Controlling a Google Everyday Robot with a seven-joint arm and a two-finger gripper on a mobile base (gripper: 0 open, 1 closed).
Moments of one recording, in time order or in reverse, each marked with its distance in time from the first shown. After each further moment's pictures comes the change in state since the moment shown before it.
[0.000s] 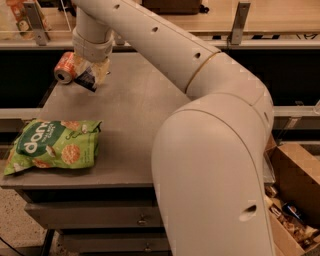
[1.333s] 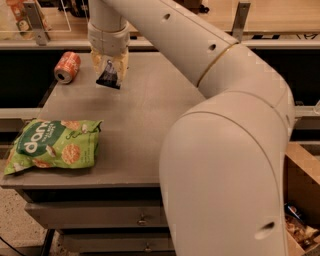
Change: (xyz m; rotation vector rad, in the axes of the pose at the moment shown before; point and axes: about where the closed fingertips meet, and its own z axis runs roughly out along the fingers) arm 0.005 0.059 -0.050 -0.181 0.005 -0.164
